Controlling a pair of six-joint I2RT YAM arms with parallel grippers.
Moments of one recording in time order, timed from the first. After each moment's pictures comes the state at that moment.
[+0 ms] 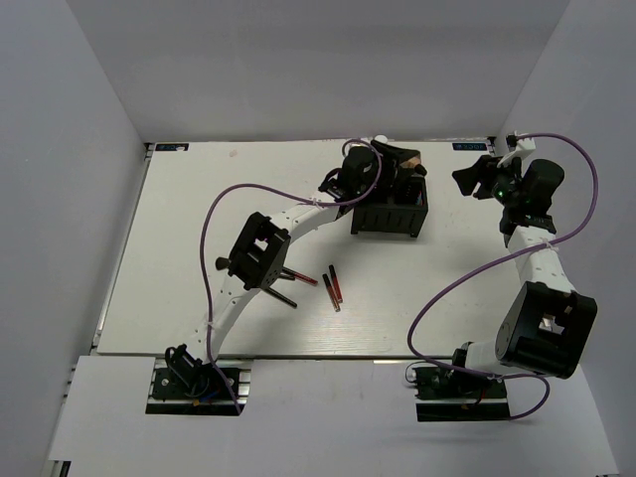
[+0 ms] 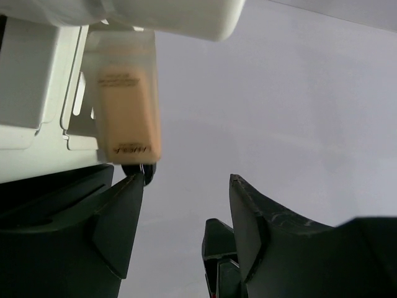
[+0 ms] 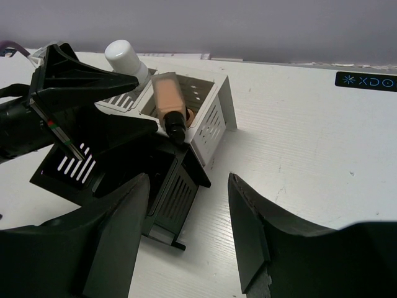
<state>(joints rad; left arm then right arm) -0.74 2.56 2.18 0.27 0.11 -1.70 -0.26 1.38 0.97 0.21 -0.67 0.10</state>
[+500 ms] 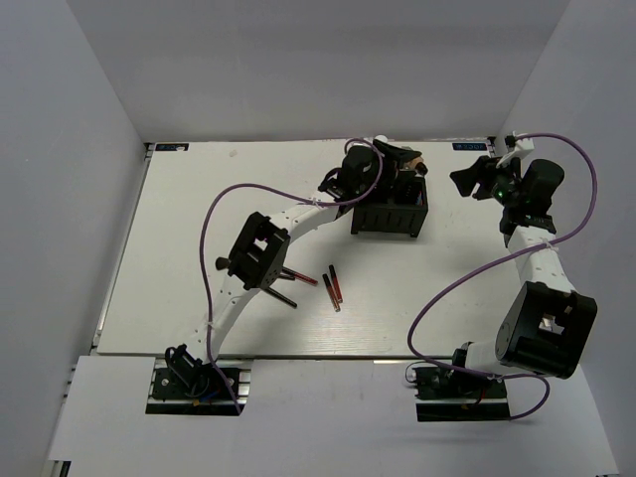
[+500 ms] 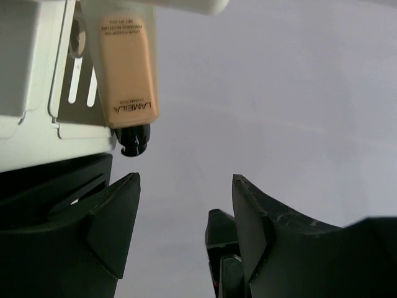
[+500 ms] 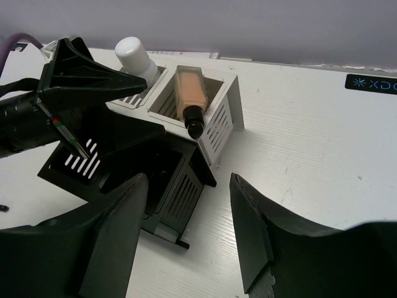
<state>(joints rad) -0.73 2.55 2.18 0.28 0.16 -1.69 -0.26 1.38 0.97 0.21 -0.70 0.09</state>
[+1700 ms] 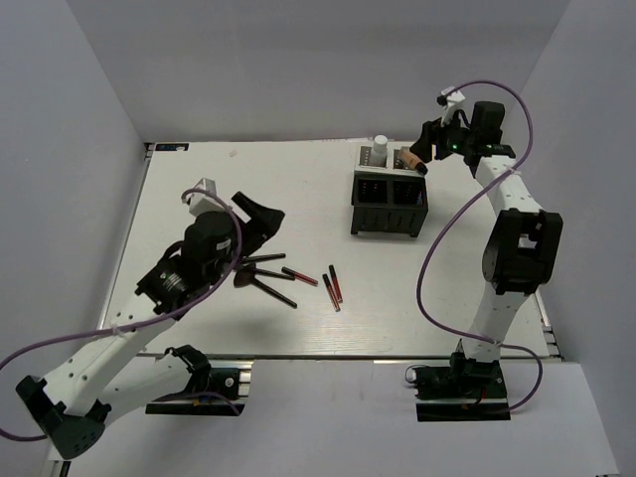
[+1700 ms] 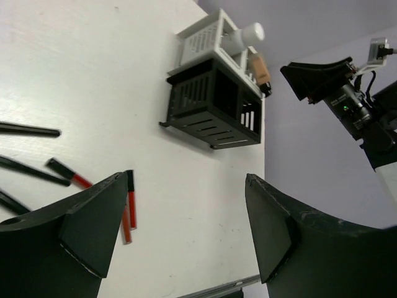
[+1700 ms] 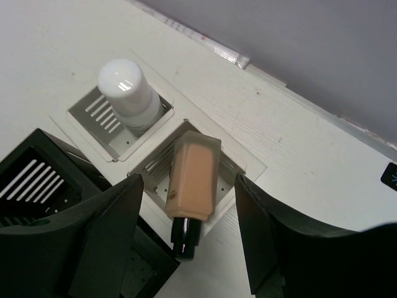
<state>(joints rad) -0.71 0.90 0.98 -0.43 -0.36 -1.02 -0.03 1.94 1.68 -0.20 -0.67 -0.26</state>
